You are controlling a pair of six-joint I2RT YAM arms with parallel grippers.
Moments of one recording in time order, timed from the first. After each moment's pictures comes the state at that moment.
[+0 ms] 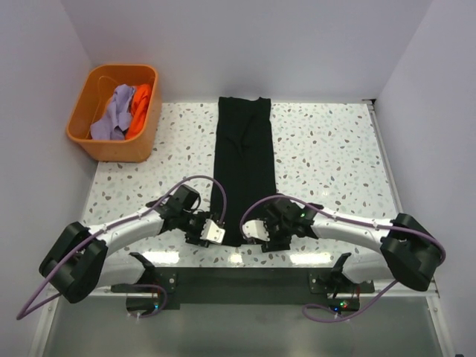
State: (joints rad) left arm -0.62 1.23 0.48 -0.39 0.60 1.15; right arm 0.91 1.30 0.61 -0.47 -0.27 -0.80
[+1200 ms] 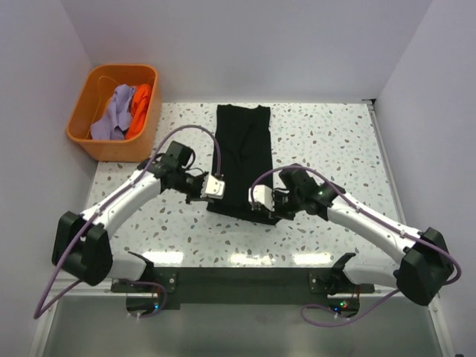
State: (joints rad) left arm -0.45 1.33 0.94 -0.75 0.76 1.16; right arm 0.74 1.18 0.82 -0.63 -0.34 -0.73
